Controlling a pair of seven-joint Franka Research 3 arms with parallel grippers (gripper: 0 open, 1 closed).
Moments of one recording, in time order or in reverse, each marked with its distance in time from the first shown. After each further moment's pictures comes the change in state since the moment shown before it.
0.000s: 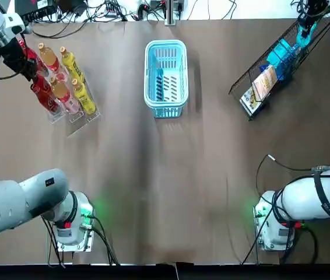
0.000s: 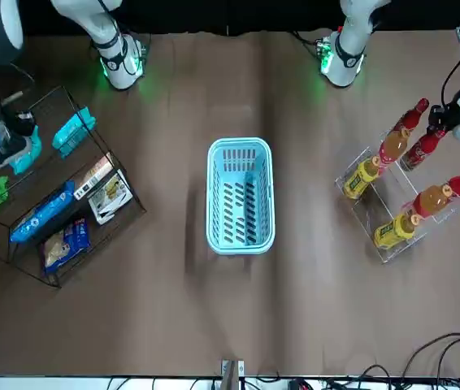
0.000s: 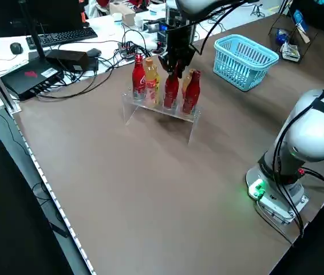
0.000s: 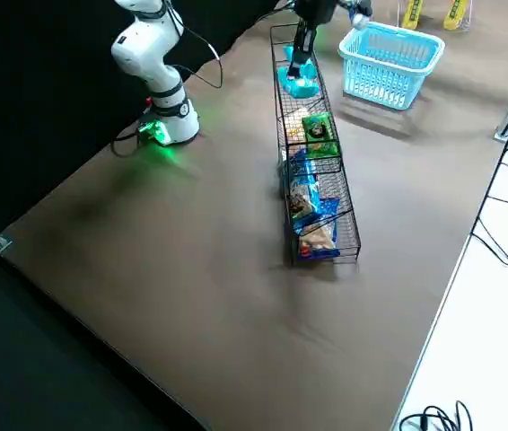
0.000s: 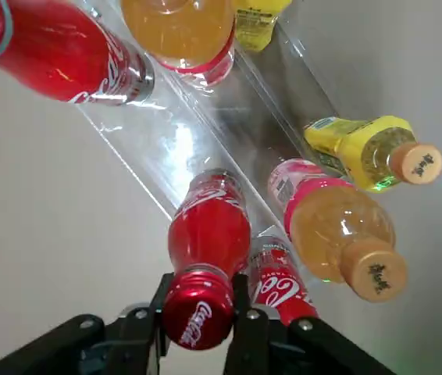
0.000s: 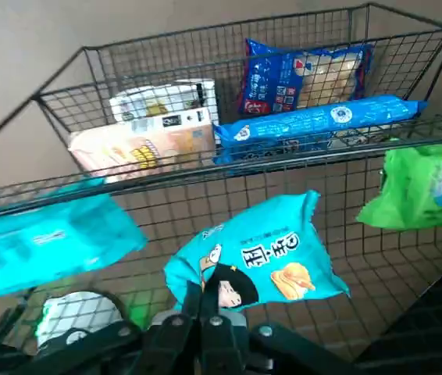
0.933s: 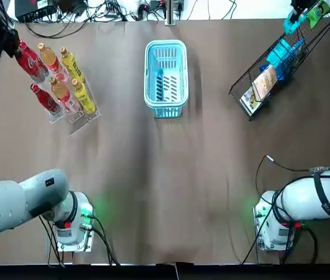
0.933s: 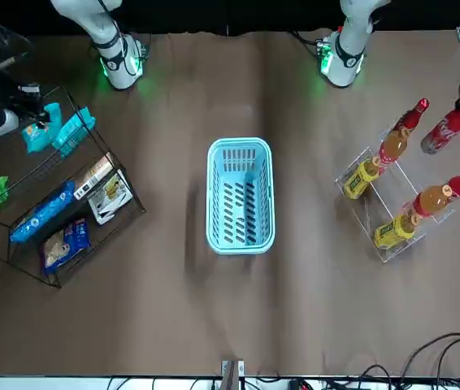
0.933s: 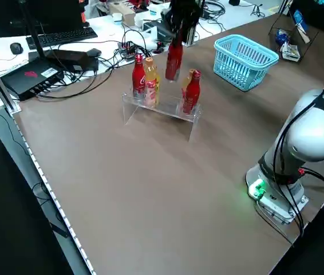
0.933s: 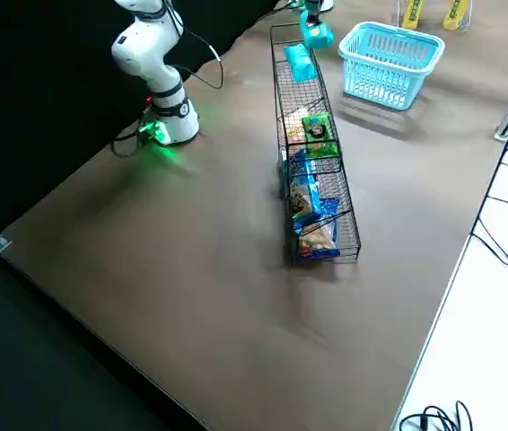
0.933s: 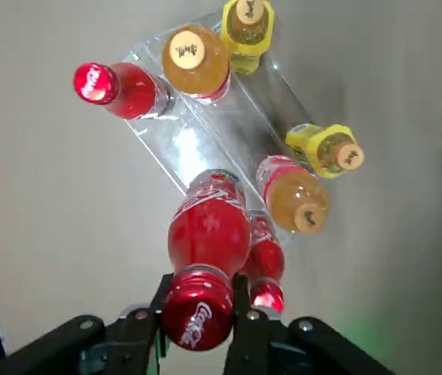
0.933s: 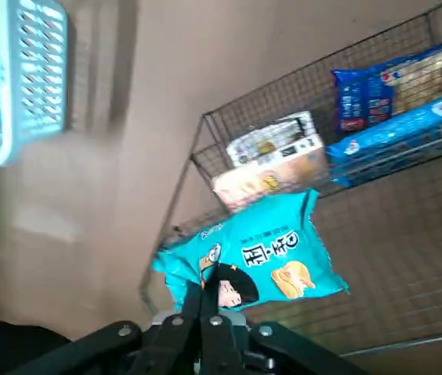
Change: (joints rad) left arm -0.005 -0.003 -0.008 0.325 0.000 -0.326 -0.003; right arm 0.012 0.000 0.014 0.159 0.309 -0.132 0.329
